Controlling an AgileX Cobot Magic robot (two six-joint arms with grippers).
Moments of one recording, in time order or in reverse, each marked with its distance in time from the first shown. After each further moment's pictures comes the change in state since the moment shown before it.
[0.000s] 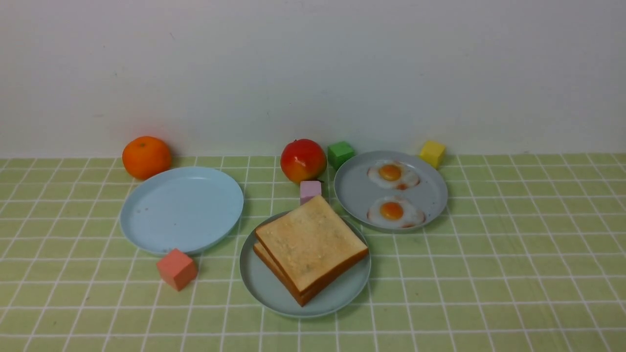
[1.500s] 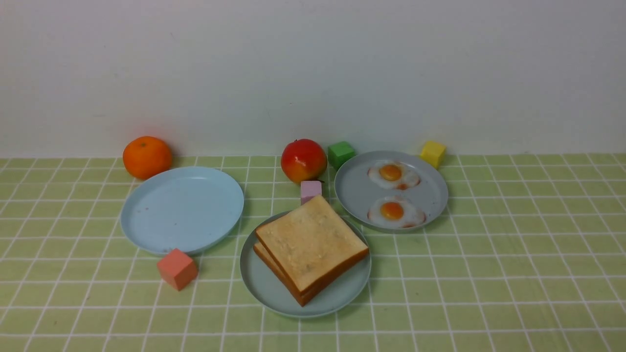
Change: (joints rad) right arm 0.000 -0.001 0.000 0.000 0.000 0.000; left arm 0.000 0.000 0.000 0.037 0.000 0.000
